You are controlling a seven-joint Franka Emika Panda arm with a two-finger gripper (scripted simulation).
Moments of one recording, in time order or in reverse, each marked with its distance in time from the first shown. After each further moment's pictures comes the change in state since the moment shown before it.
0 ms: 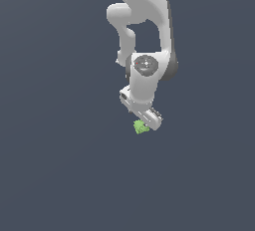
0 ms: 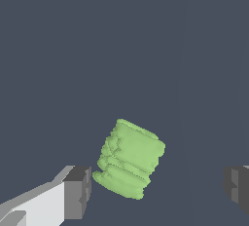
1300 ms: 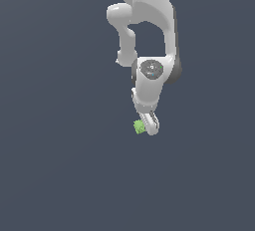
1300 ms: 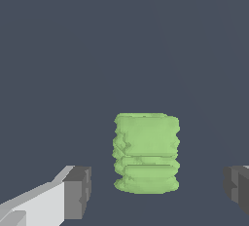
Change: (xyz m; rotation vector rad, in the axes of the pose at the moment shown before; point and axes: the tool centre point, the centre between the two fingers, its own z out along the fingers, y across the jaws) arm -0.017 -0.014 0.019 0.026 0.007 0.439
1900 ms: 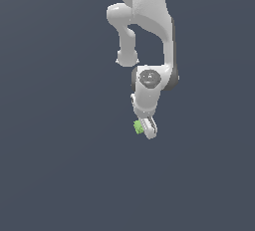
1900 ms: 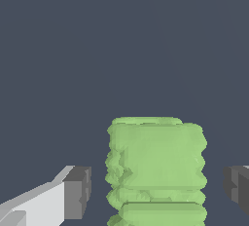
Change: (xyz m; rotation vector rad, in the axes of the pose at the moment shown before) arm 0.000 0.001 0.036 0.000 0.000 0.004
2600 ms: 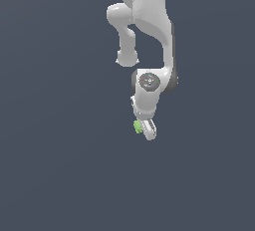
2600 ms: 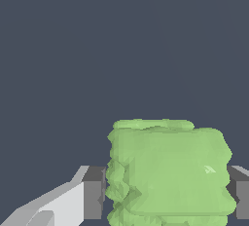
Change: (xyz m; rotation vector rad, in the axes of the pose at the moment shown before) arm 0.000 -0.001 0.013 0.002 0.000 0.001
